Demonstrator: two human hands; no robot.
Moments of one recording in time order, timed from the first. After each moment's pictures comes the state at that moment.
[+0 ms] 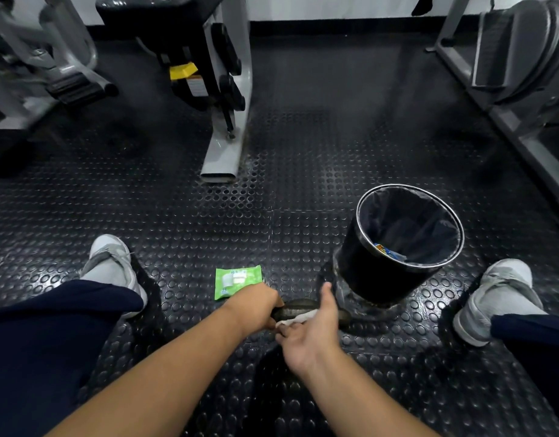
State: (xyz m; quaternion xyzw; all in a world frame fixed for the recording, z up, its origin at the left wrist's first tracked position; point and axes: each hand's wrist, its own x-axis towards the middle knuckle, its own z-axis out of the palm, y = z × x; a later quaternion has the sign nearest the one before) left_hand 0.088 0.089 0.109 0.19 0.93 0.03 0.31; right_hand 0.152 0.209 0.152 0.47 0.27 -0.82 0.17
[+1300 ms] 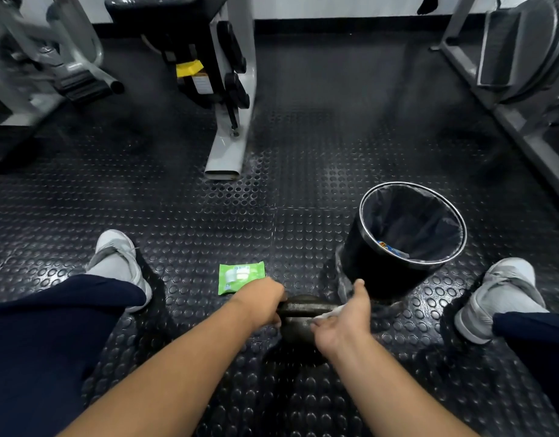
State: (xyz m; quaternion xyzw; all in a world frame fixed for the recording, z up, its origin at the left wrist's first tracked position) left_hand 0.089 0.096 0.108 0.16 0.94 0.03 0.31; right_hand 0.141 0.247 0.180 0.48 0.24 -0.83 0.15
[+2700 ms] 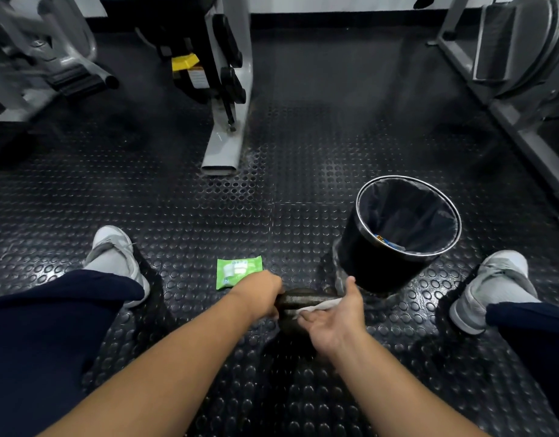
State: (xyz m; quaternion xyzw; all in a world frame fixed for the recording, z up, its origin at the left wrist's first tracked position) left_hand 0.090 0.100 0.115 0.17 0.94 -0.01 0.30; right_hand 0.151 0.248 0.156 0.49 0.24 -0.82 0.15
